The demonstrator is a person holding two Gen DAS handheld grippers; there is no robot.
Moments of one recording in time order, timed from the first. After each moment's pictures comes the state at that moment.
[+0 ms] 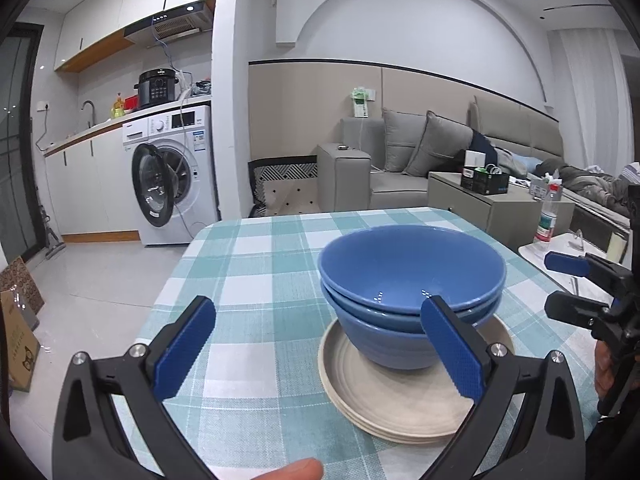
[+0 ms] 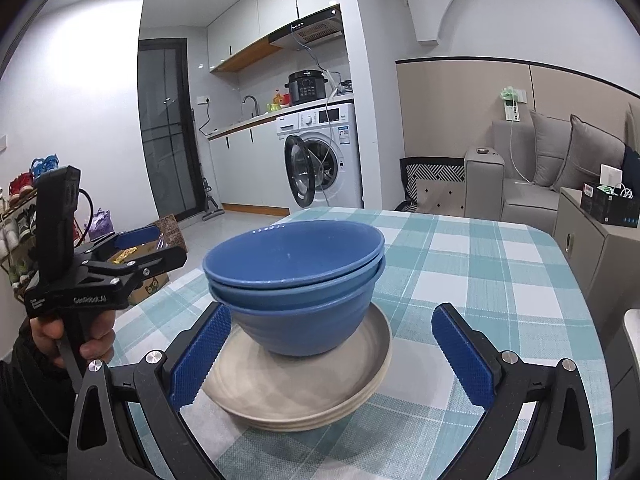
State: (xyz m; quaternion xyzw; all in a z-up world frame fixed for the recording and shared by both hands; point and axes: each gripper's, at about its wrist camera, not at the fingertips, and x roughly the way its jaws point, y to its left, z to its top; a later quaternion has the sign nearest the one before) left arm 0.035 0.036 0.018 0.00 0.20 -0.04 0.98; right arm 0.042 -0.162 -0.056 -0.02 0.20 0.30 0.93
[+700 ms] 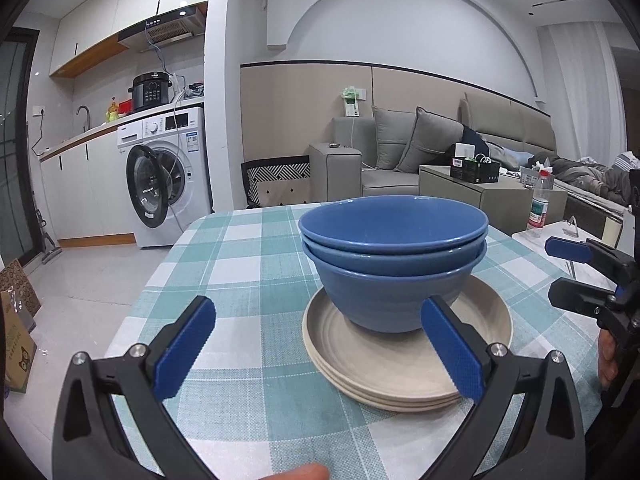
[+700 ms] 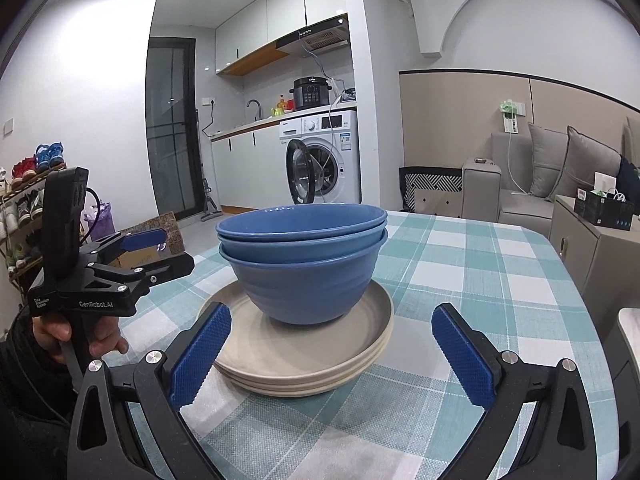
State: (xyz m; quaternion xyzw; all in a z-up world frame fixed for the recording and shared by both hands) left arm 0.015 0.024 -0.013 0.01 0.19 -0.05 0.98; right arm 0.013 -0.167 -0.078 -0.03 0.17 0.30 0.94
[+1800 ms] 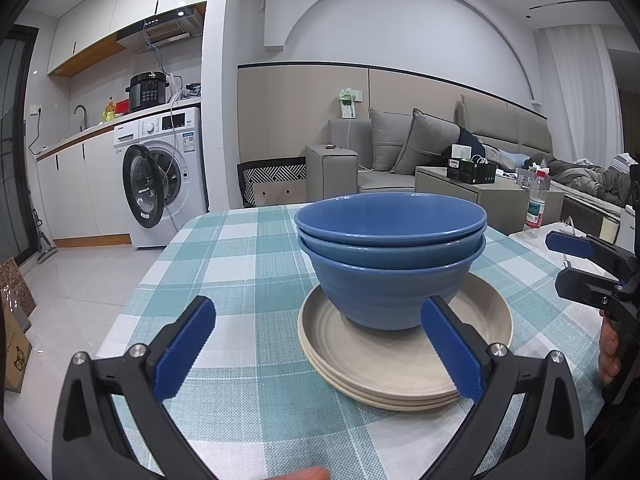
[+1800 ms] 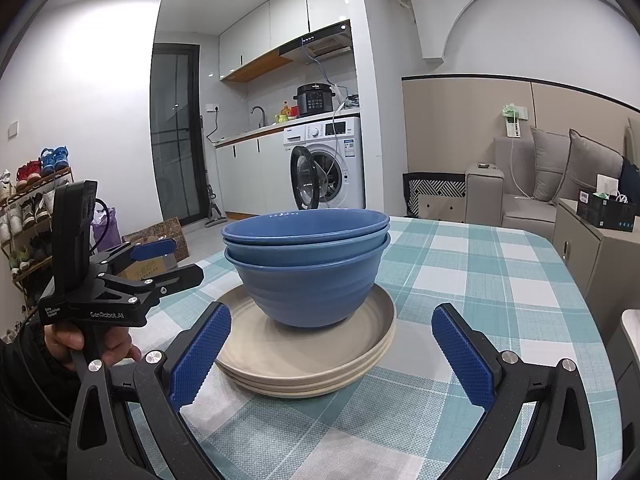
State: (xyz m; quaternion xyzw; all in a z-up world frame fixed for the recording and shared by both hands) left arm 0.016 0.028 -0.019 0.01 0.19 -0.05 0.98; right arm 0.008 -0.169 -0.078 -0.03 0.16 0.31 0.94
